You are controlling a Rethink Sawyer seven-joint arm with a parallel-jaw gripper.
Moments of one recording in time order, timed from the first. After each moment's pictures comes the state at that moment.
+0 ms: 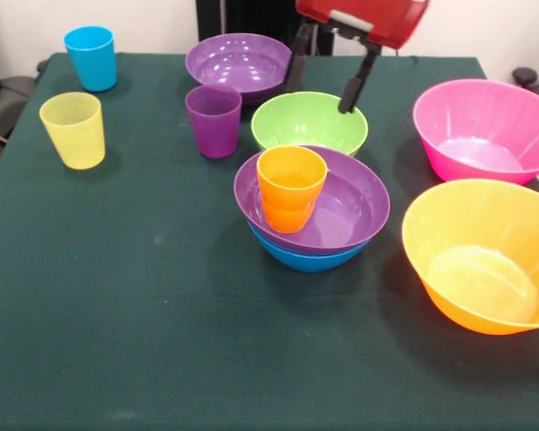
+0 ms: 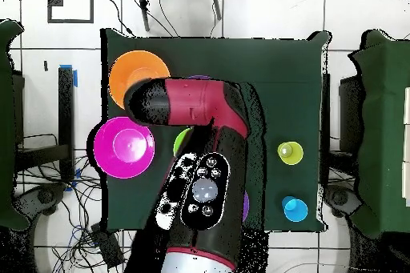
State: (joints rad) arm 0.05 -0.61 -0.27 1.35 -0.07 0.65 2.02
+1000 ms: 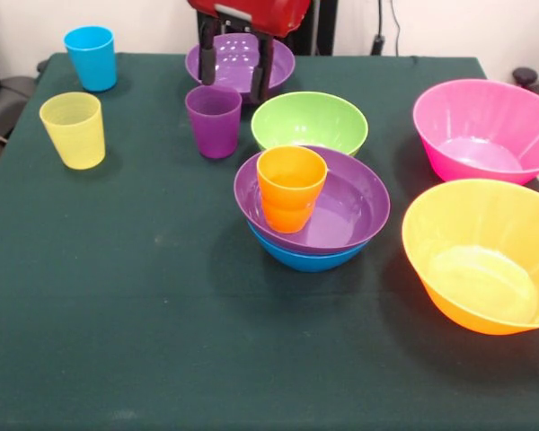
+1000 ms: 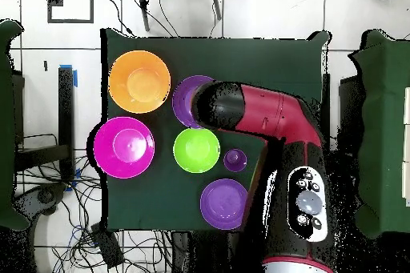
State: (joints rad) arm -0.25 -0.72 -0.04 1.49 -0.07 0.65 2.02
